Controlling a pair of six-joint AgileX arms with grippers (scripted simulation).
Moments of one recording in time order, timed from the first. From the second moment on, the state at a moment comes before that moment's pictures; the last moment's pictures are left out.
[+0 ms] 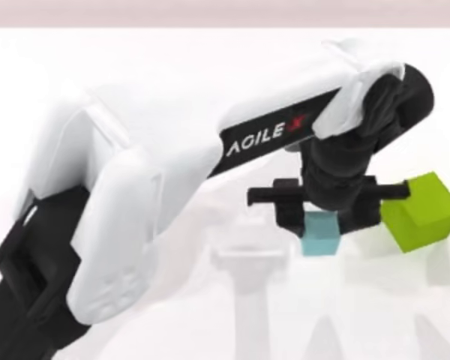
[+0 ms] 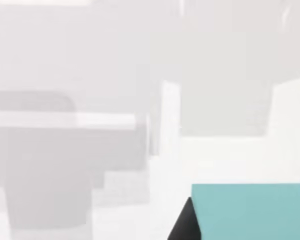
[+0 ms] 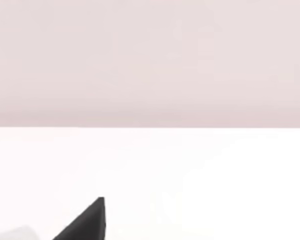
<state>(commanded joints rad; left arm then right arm) -0.93 2.43 2.17 -1.29 -0.02 -0.93 0.00 0.00 0.00 0.00 0.00 0.00</state>
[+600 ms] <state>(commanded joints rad) -0.94 2.43 2.04 -1.16 -0.02 -0.93 0.00 0.00 0.00 0.00 0.00 0.00</state>
